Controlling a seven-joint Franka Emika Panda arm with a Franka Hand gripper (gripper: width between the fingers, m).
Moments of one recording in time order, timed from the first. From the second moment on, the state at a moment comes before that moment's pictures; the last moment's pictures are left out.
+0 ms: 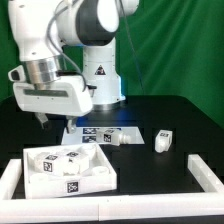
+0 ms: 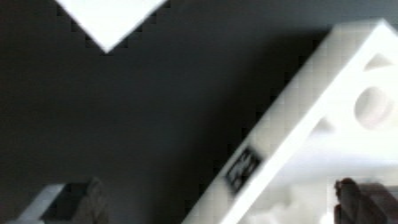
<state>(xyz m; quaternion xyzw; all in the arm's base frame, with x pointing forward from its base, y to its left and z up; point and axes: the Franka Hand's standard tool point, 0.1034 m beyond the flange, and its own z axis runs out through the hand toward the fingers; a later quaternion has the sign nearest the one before) 0.422 -0.138 0.054 -0.92 0.37 0.02 0.08</state>
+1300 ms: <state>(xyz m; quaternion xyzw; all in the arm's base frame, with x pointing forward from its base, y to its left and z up) 0.448 -0.127 0.047 -0.82 0.56 0.06 0.10</state>
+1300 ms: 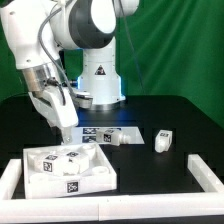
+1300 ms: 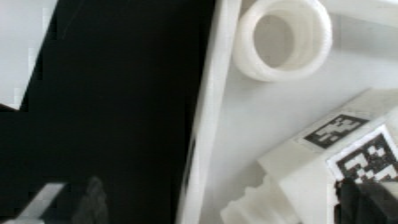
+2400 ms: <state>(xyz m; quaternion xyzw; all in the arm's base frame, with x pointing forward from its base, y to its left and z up) 0.426 -0.108 0.013 -0.83 0.55 0.08 0.07</state>
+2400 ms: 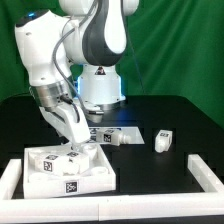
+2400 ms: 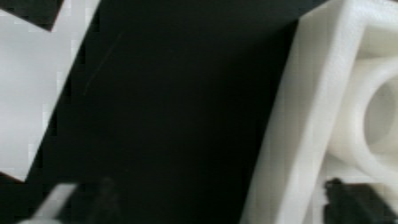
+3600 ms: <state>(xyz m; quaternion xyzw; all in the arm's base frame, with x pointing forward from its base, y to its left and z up) 0.496 0.005 0.015 -0.73 0.67 0.09 0.07</state>
